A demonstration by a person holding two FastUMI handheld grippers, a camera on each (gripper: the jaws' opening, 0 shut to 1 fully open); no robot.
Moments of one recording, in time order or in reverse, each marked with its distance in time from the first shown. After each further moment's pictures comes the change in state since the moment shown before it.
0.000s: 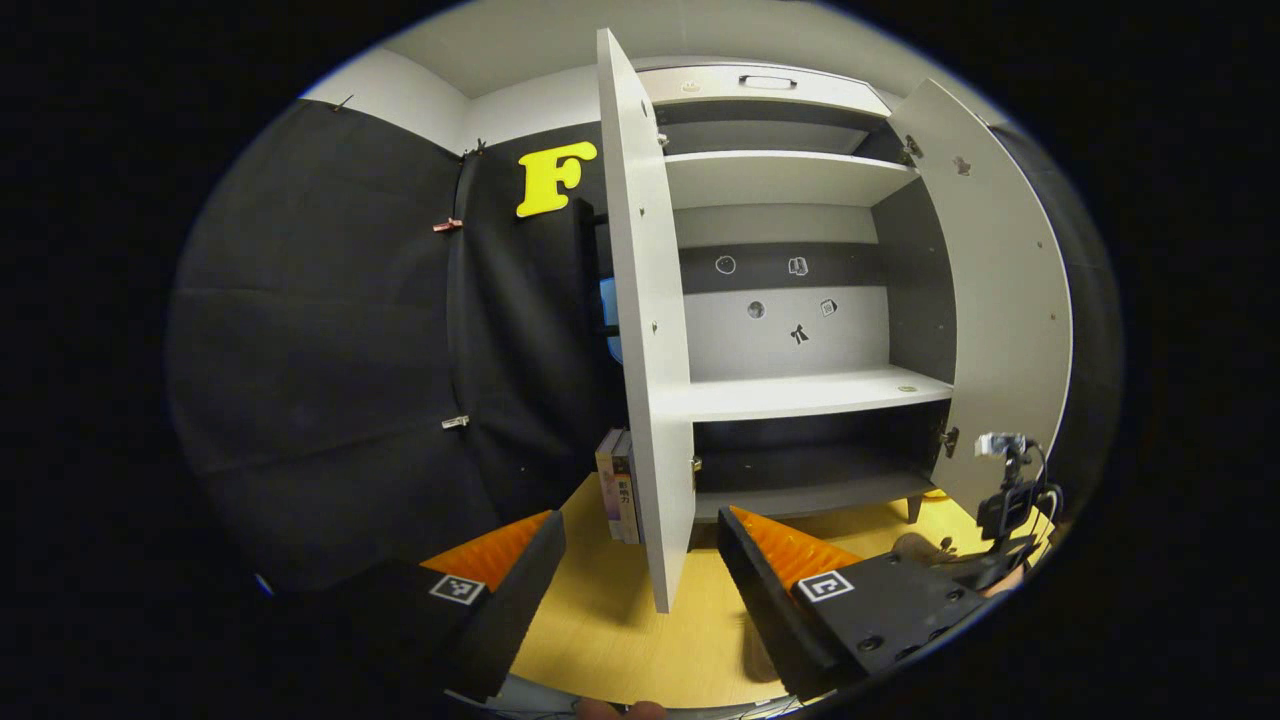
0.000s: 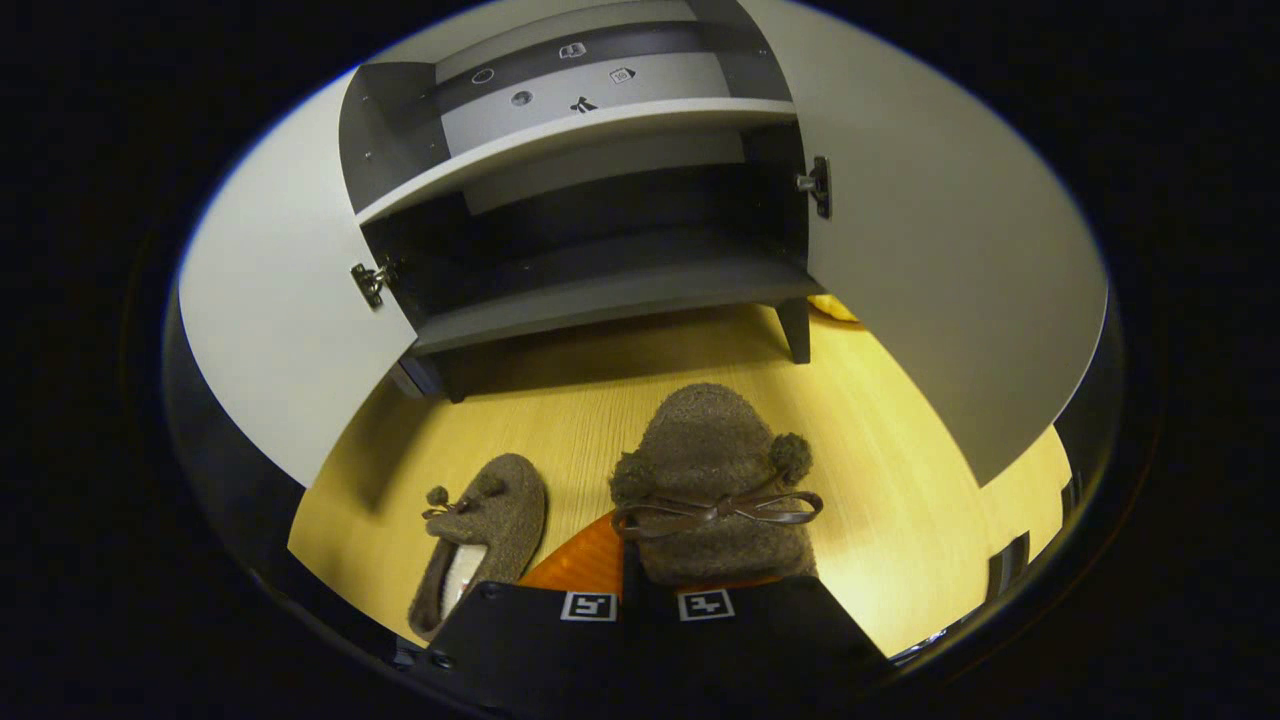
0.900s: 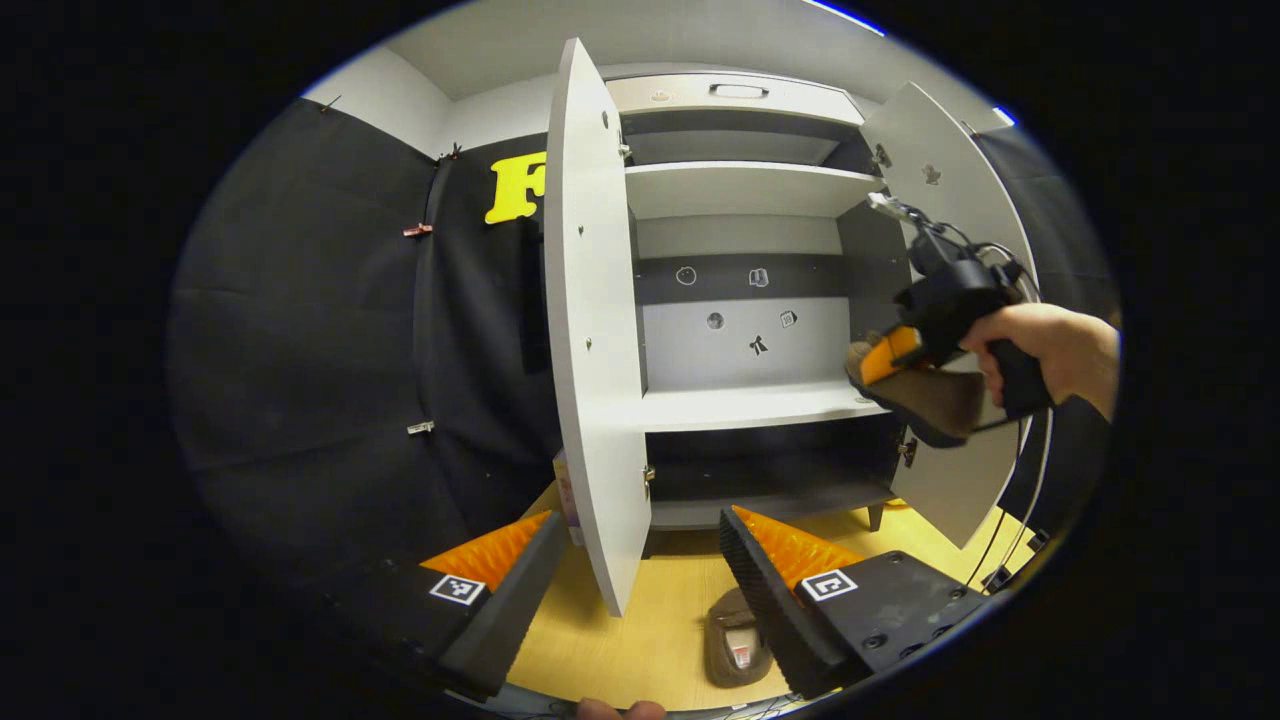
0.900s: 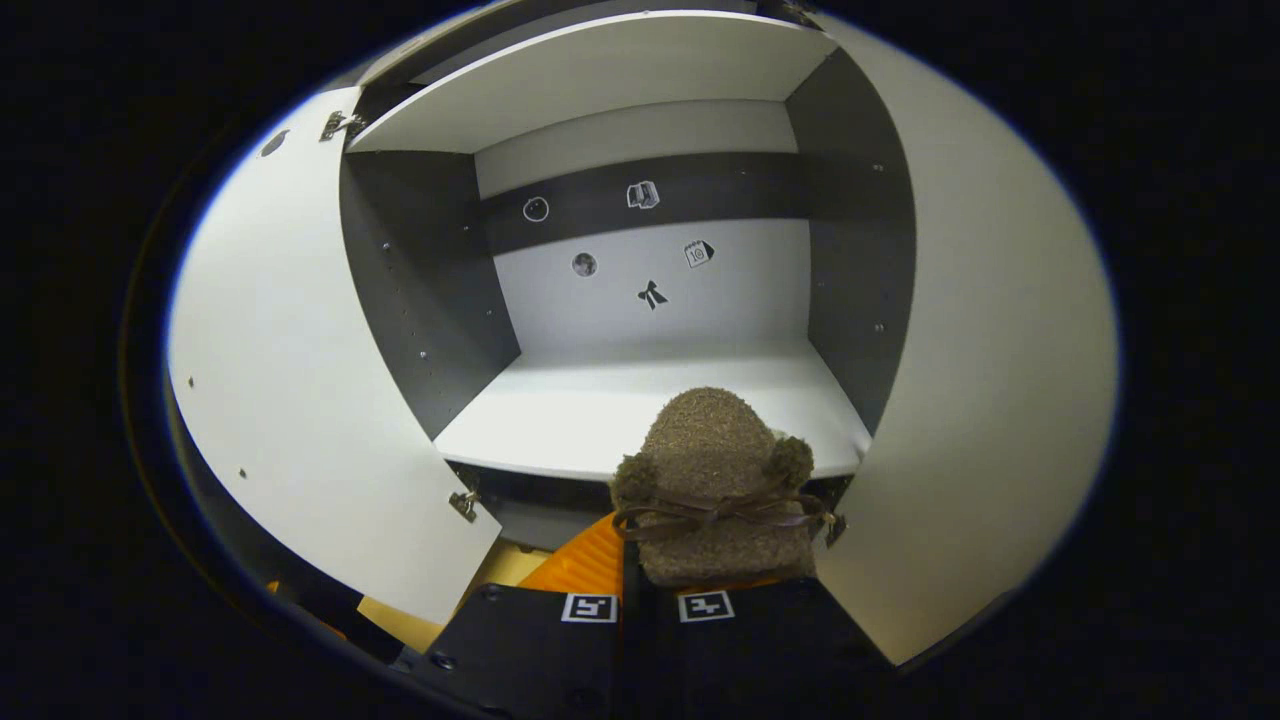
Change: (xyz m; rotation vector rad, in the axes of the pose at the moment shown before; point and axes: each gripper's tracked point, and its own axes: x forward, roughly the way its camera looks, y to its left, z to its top) left arm -0.009 -0.041 0.010 -0.015 -0.025 -0.087; right arm -0.044 0.079 0.307 -0.112 -0.191 0.109
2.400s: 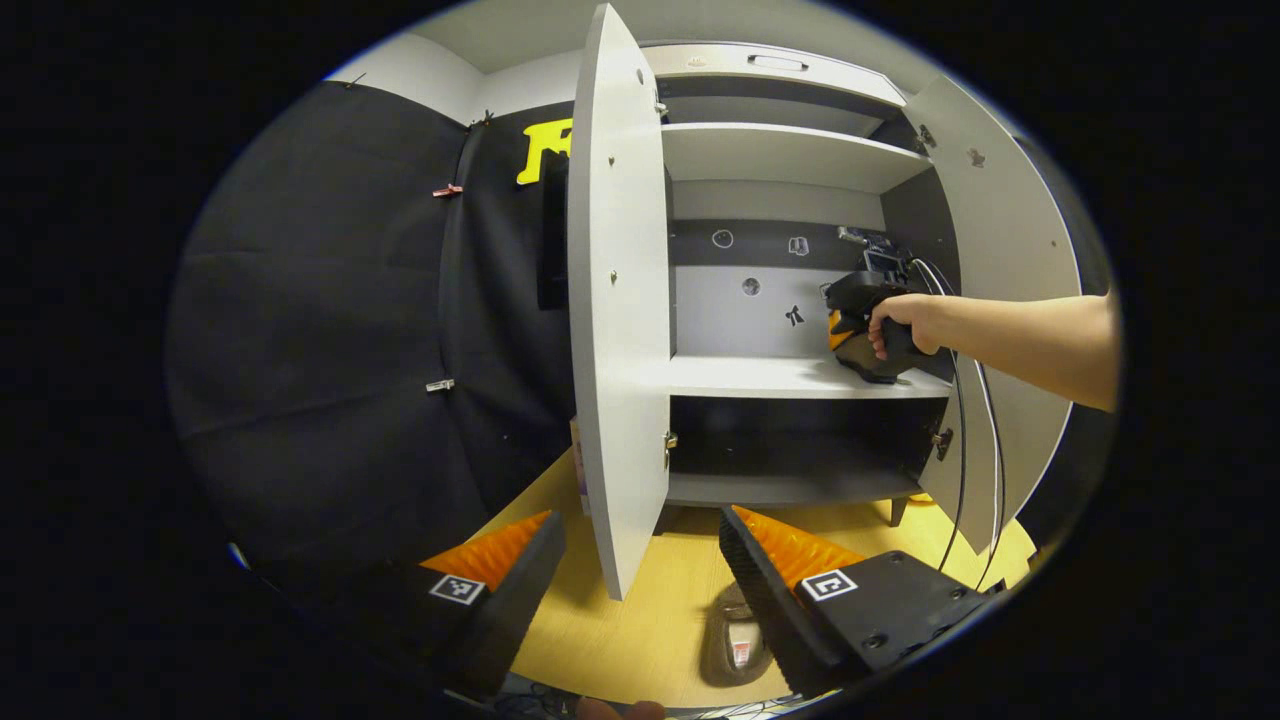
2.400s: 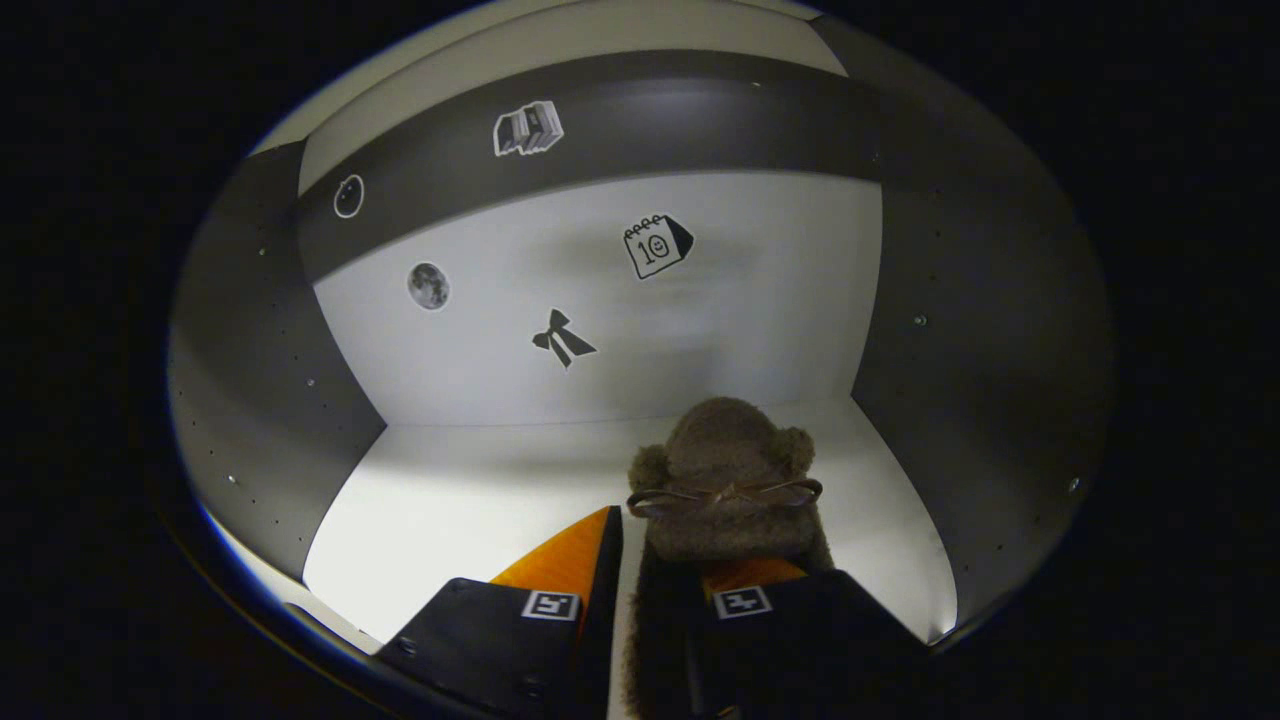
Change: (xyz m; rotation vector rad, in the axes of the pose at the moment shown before) left arm 0.027 0.006 -0.036 -0.053 0.089 0.082; right arm 0.215 -0.044 0.062 0.046 0.032 -0.127
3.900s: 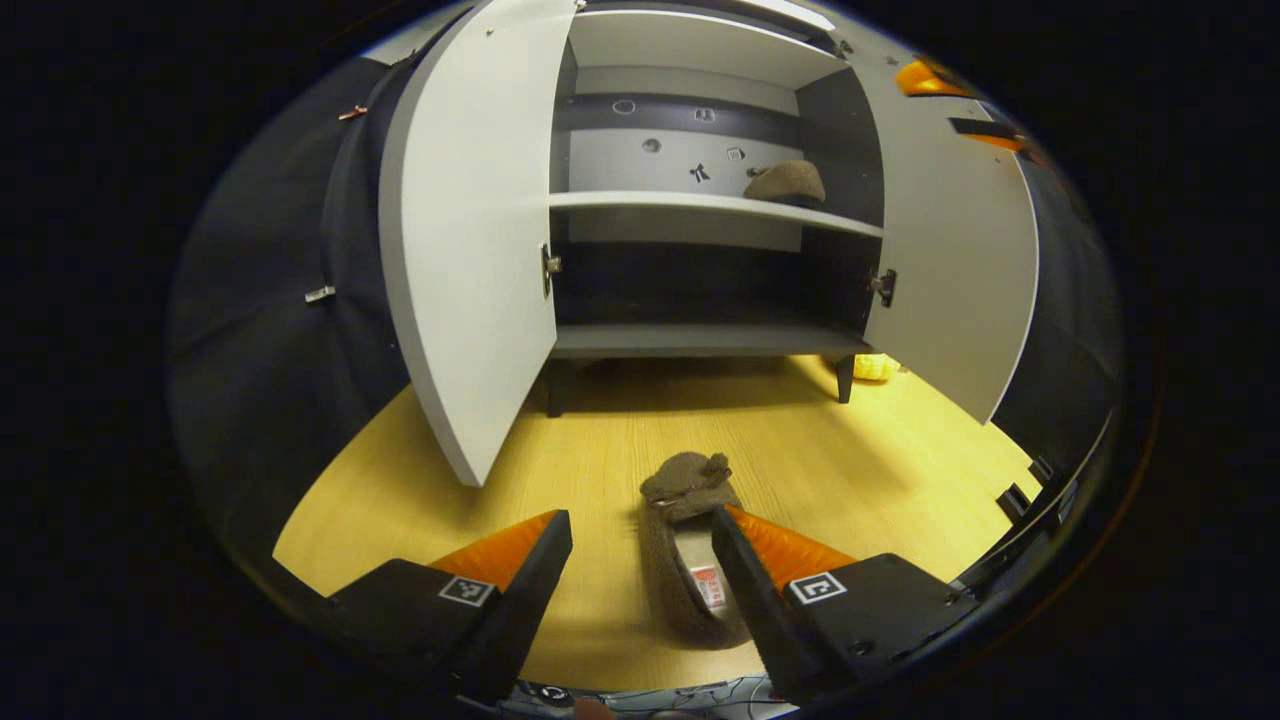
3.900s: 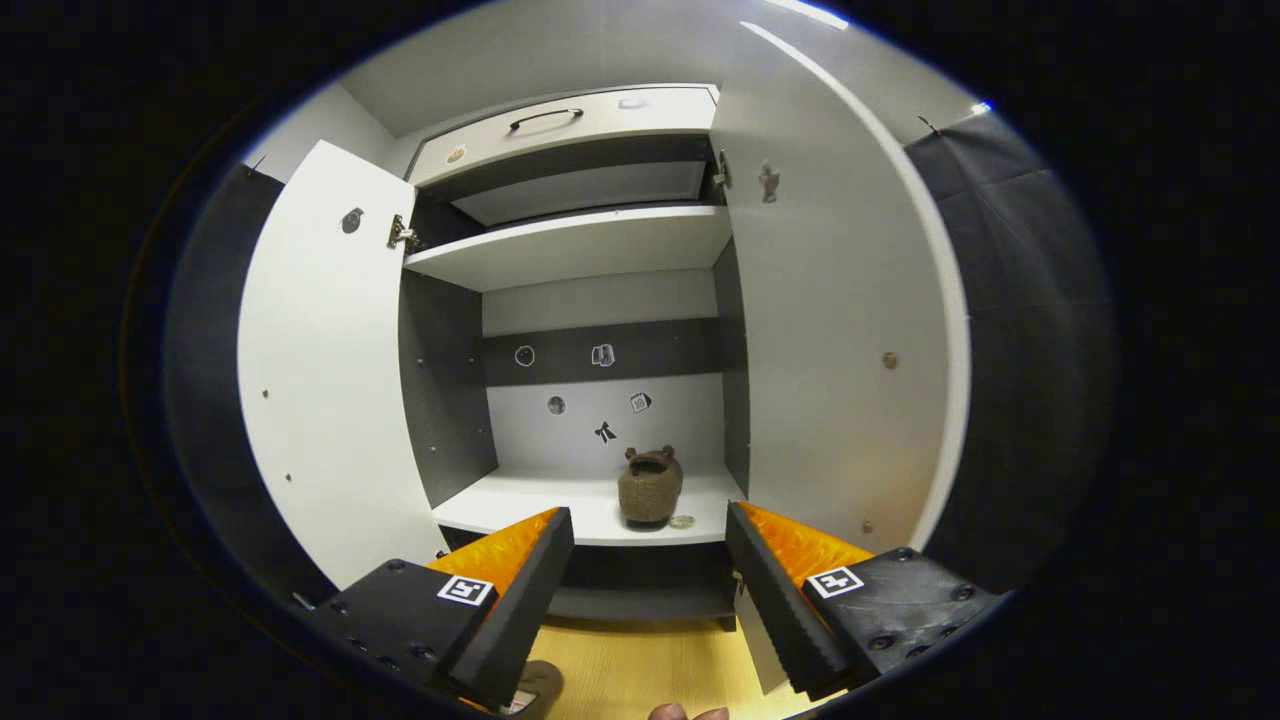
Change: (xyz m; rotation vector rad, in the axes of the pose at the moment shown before) left arm 0.065 -0.072 -0.213 0.050 0.287 -0.290; right arm -0.399 -0.054 -0.073 -0.047 -0.517 0.005
